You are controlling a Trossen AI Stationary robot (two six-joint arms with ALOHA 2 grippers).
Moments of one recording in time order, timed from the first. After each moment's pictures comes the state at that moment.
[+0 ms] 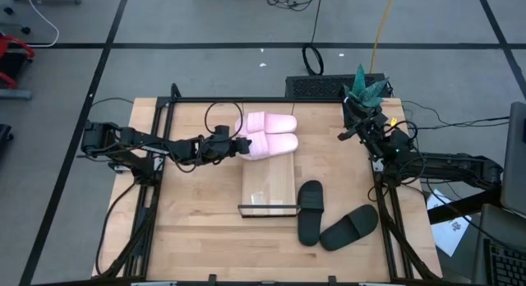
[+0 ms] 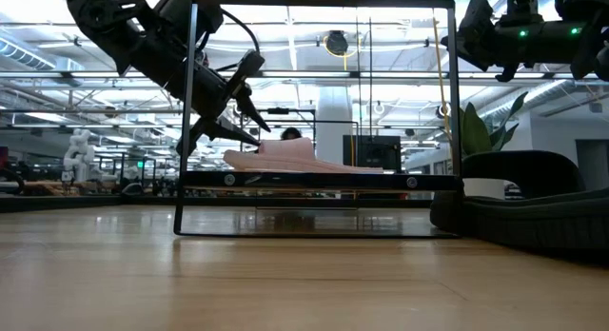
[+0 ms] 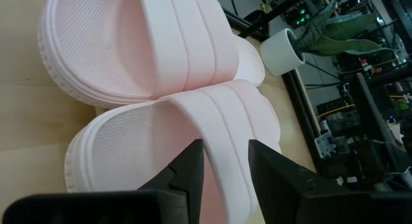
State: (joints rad) left arm 0.11 1.45 0.62 0.34 -0.39 -1.19; right arm -0.35 0.66 0.12 1.00 0.52 -0.01
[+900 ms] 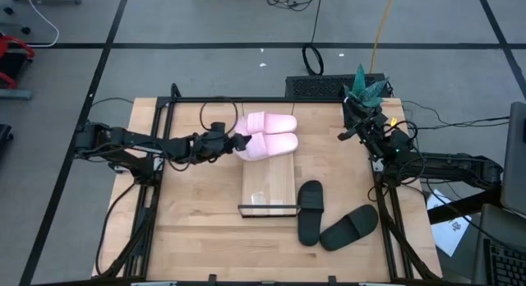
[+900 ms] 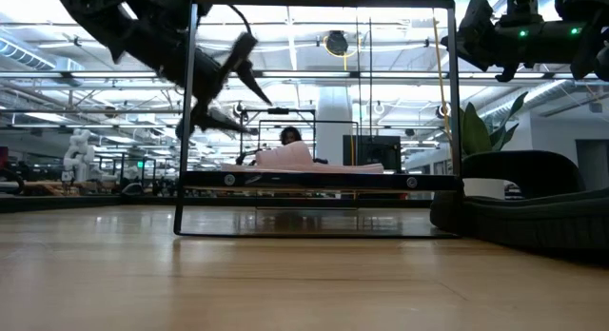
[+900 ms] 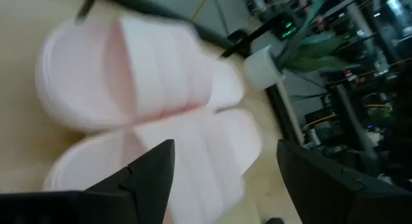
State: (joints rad) left arm 0.11 1.35 0.62 0.30 -0.42 -1.16; right arm -0.35 0.66 0.12 1.00 0.52 -0.01
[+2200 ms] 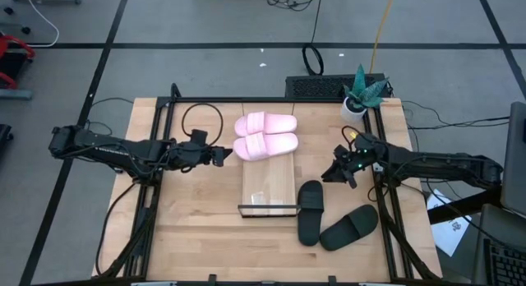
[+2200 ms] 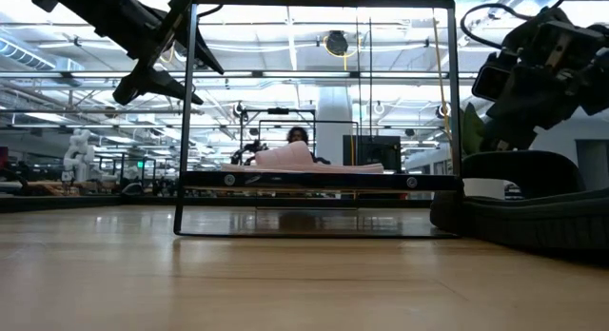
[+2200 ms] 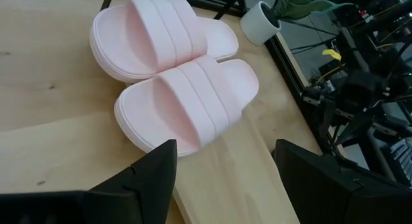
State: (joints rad) left arm -0.07 0.99 0.62 -0.19 -0.46 -1.14; right arm -0.35 0.68 0.12 0.11 -0.69 0.51
